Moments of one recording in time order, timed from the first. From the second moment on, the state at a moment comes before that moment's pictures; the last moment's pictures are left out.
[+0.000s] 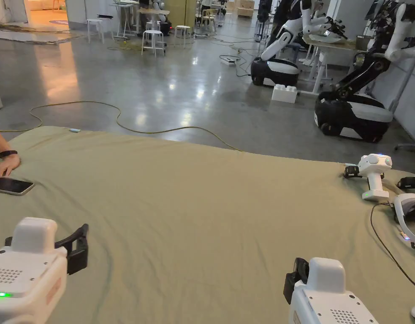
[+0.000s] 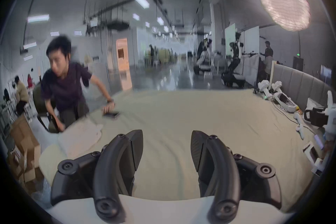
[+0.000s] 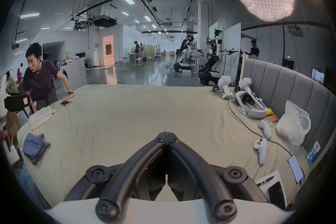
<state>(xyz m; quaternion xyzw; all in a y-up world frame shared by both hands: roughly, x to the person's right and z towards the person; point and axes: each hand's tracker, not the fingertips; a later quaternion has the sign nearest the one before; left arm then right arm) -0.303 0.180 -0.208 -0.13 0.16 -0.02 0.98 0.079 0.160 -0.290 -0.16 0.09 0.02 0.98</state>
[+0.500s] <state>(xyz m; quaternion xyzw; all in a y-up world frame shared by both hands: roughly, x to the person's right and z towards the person) -0.218 0.189 -0.247 -0.11 0.11 0.03 0.99 0.075 0.178 -0.292 -0.11 0.07 0.02 0.99</state>
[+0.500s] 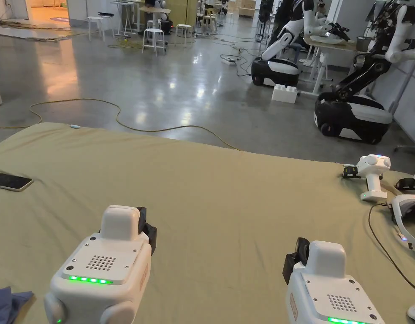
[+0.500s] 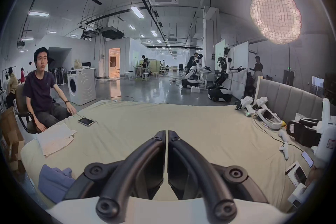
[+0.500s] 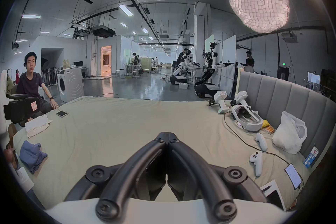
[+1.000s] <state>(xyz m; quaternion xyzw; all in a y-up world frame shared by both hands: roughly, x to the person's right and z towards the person) -0.213 0.189 -0.243 -0.11 0.11 0.03 0.99 0.069 0.180 -0.287 -0.10 0.08 0.02 0.99</state>
